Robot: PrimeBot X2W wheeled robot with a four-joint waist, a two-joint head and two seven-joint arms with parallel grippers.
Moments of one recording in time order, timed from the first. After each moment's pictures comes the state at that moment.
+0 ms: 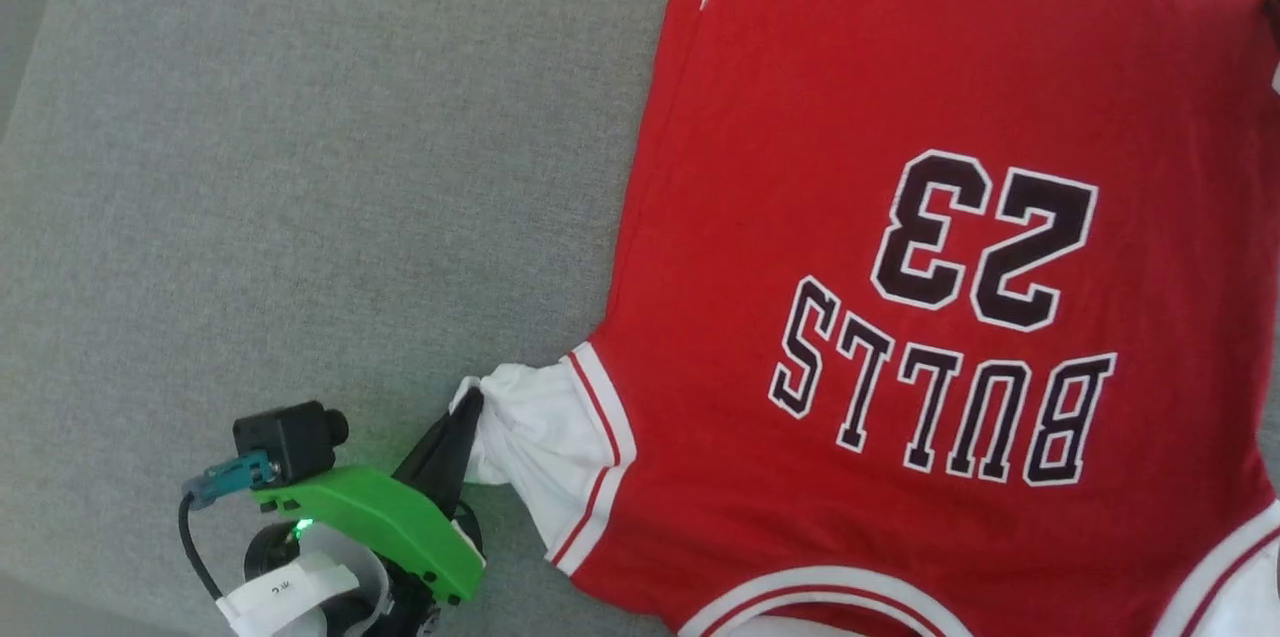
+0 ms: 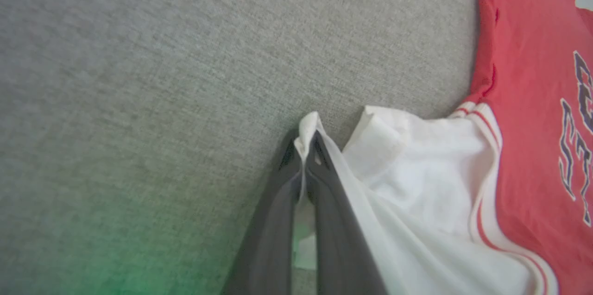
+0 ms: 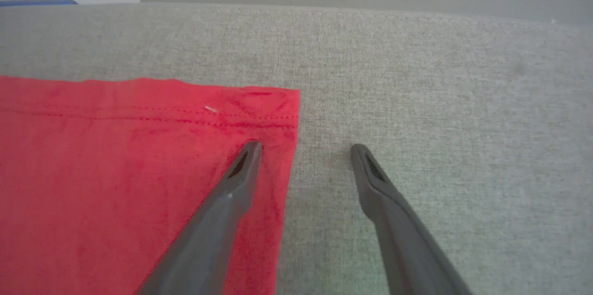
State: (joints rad) left arm 0.00 0.15 -0.17 -0.07 -0.69 0.03 0.25; right arm -1.01 -0.26 -0.38 0.68 -0.12 0.13 0.70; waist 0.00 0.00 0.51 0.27
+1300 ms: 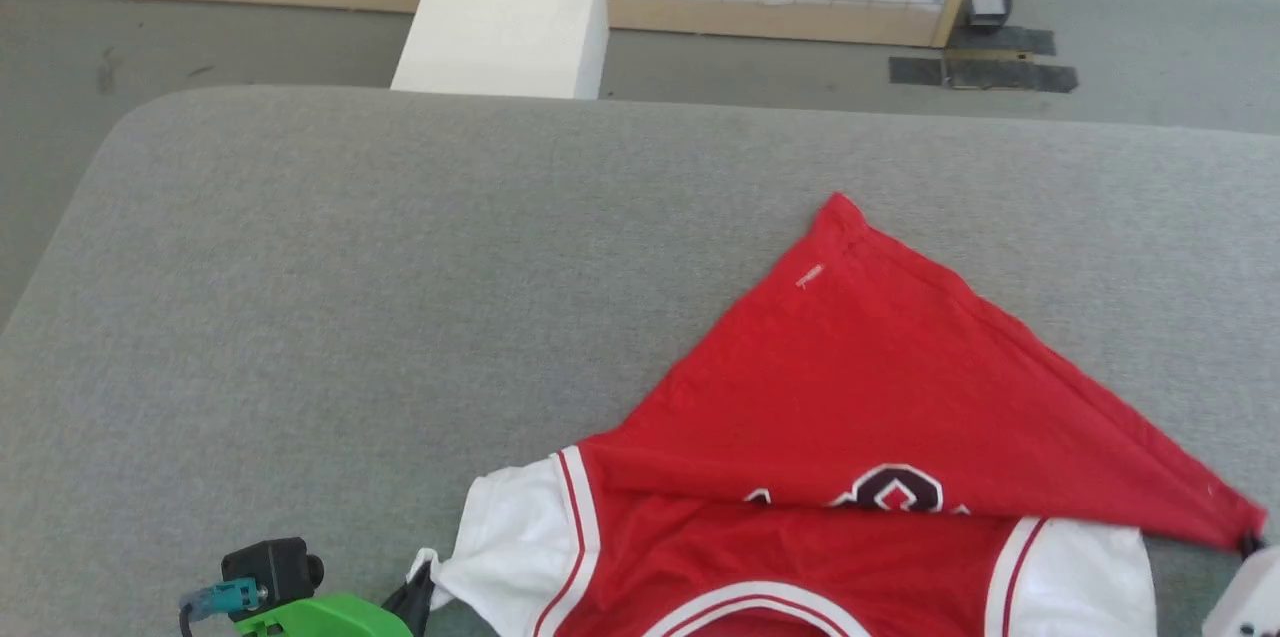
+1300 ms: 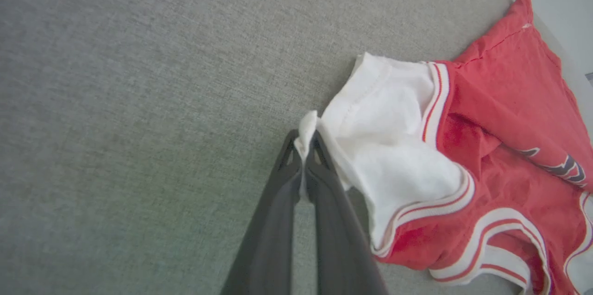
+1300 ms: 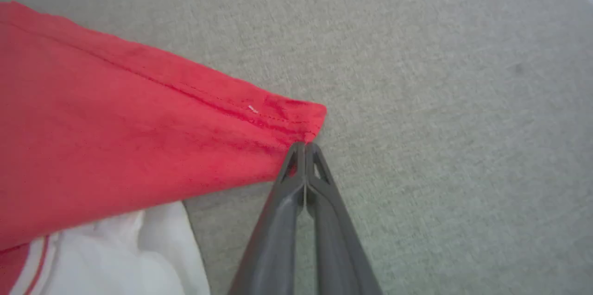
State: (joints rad) left arm 0.20 0.20 -0.15 -0.07 -0.70 0.12 0.33; right arm -0.04 -0.05 -0.57 0.25 0.10 0.13 0.37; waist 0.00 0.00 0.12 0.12
